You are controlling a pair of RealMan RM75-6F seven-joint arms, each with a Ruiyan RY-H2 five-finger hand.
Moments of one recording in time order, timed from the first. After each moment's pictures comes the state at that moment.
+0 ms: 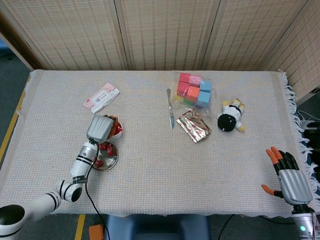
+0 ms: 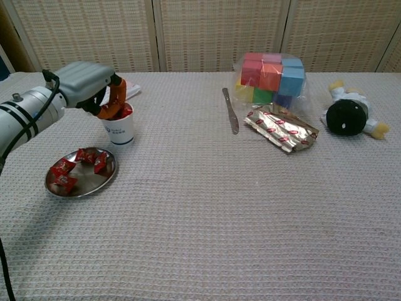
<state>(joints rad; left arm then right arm) -0.80 -1.75 -0.24 -0.92 1.31 1.00 0.25 0.05 -1.13 0.00 -1.63 -1.51 1.42 -0.02</state>
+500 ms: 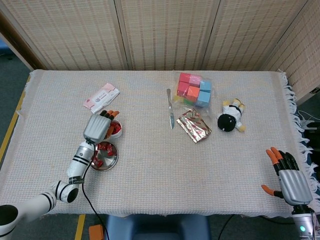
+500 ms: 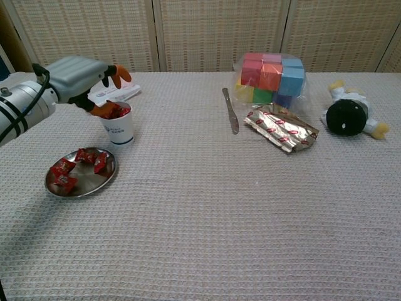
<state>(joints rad) -0.79 -1.70 -0.23 -0.99 1.31 1.04 0.27 0.05 -1.13 0.00 -1.63 -1.51 1.42 -0.03</state>
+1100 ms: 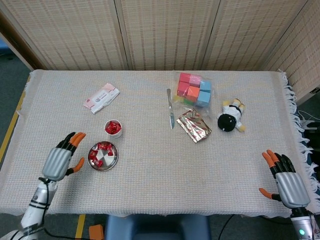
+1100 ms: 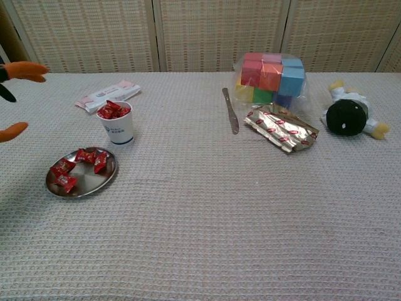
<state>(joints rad) -0.36 -1.35 0.01 -1.51 1.48 1.47 0.03 0.05 -1.12 -0.02 -1.65 -1.55 1.43 -0.03</state>
